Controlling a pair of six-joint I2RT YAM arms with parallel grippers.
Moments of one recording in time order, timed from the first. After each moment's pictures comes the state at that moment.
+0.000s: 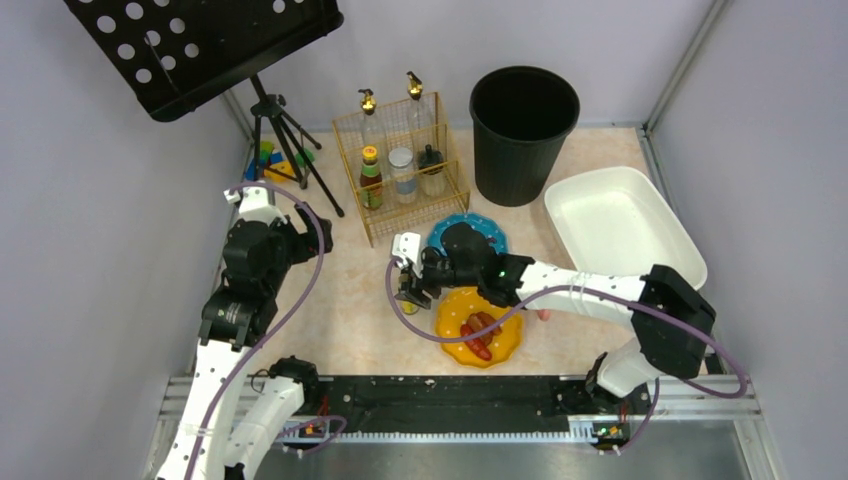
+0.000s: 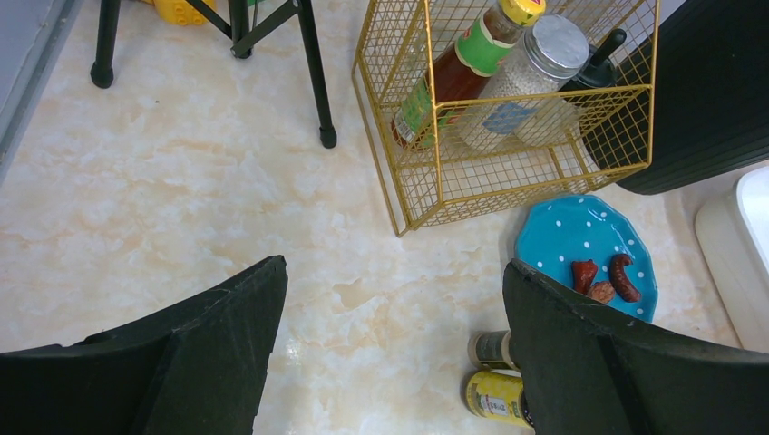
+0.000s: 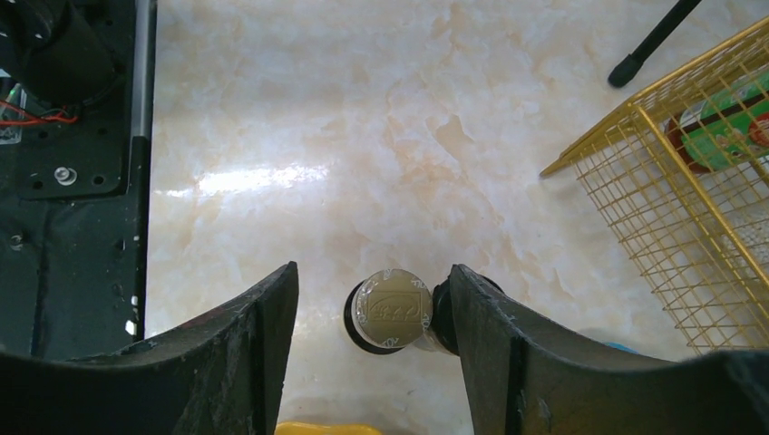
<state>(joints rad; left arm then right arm) -0.18 0.67 0.89 -0.55 -0.12 -0.37 1.02 1.50 0.96 0.13 -0.34 -0.29</state>
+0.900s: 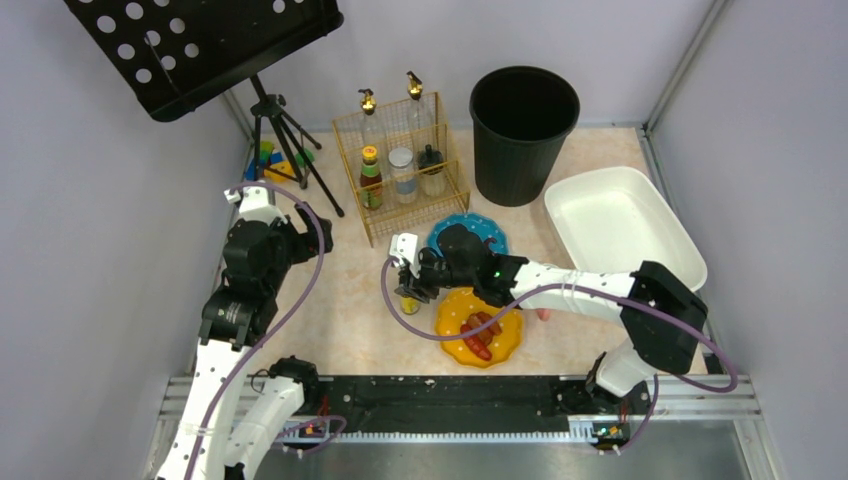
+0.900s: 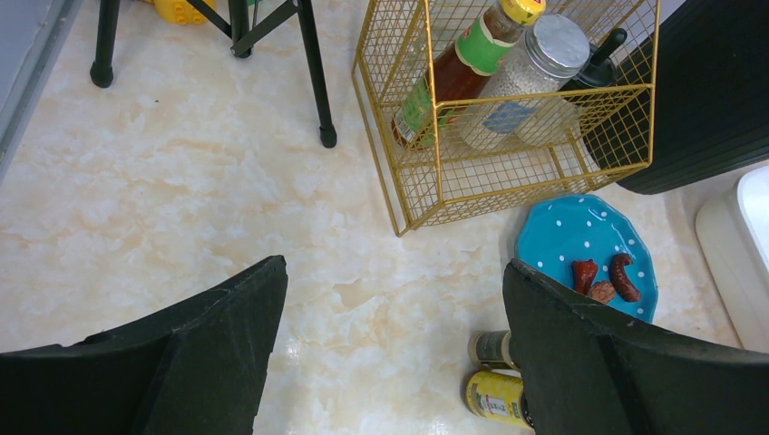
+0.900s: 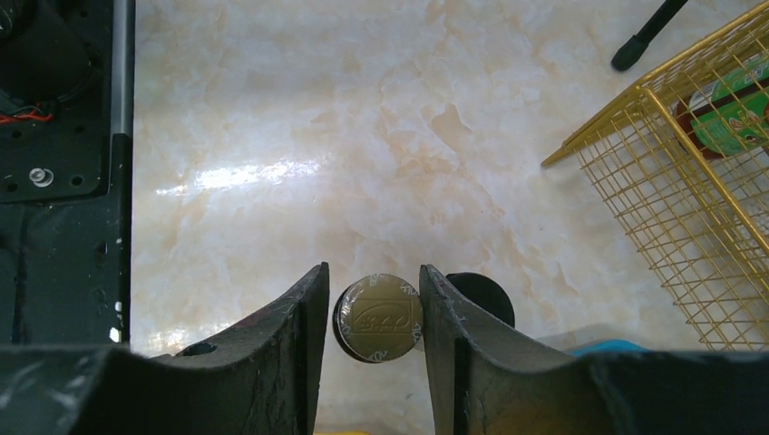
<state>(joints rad) -0.18 0.67 0.89 -0.55 -0.12 -0.37 1.02 1.55 0.96 0.16 -0.32 -0.28</state>
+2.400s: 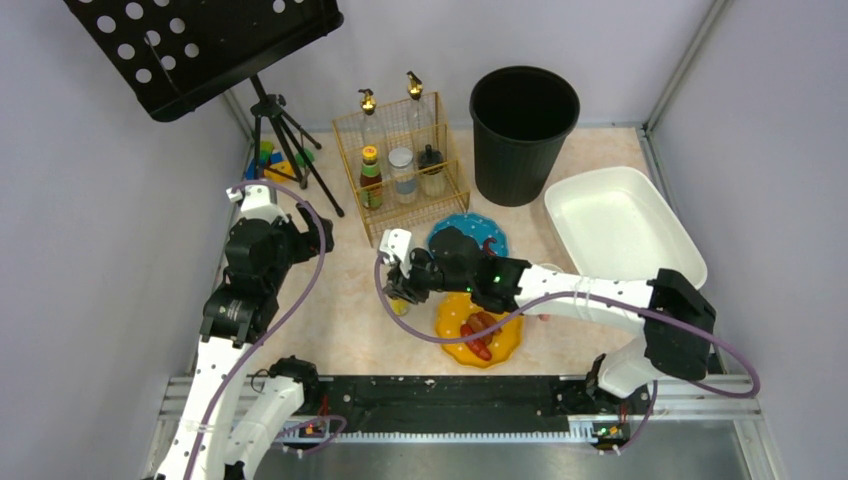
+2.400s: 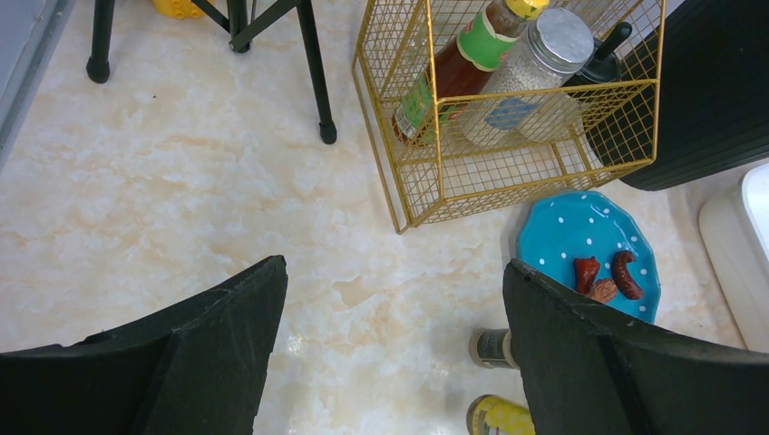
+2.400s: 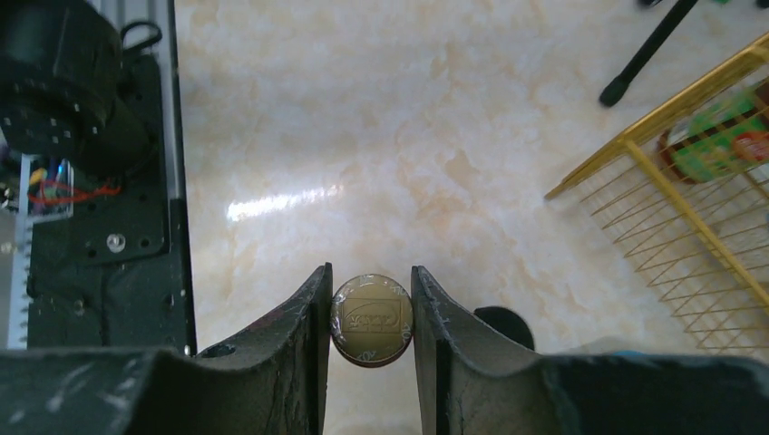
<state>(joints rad) -0.18 0.68 0.89 -0.55 -0.12 -0.37 1.12 1.50 1.02 0.08 -0.21 -0.17</state>
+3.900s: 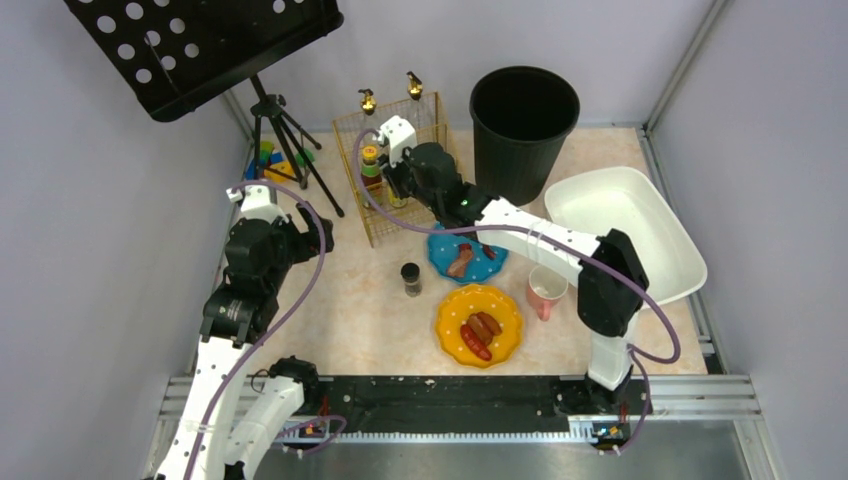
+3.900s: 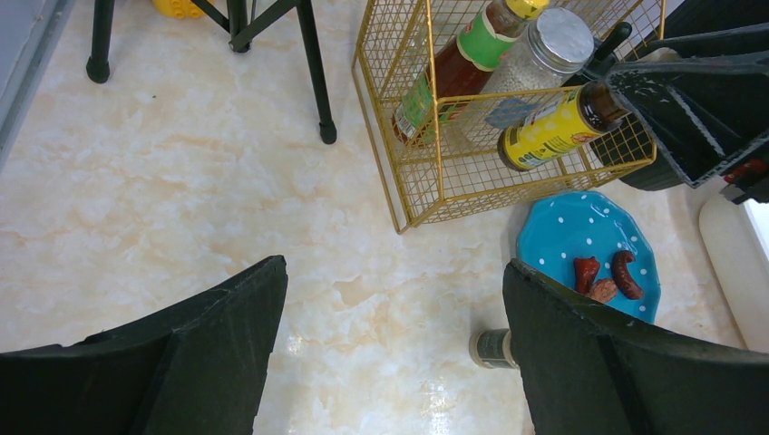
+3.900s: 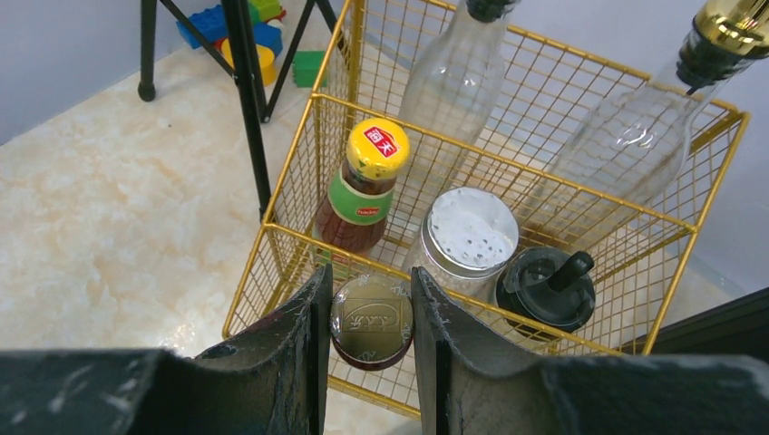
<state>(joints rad) -0.18 0.68 0.89 -0.55 -0.12 -0.37 0.90 1.86 1.63 0.05 0.22 -0.10</state>
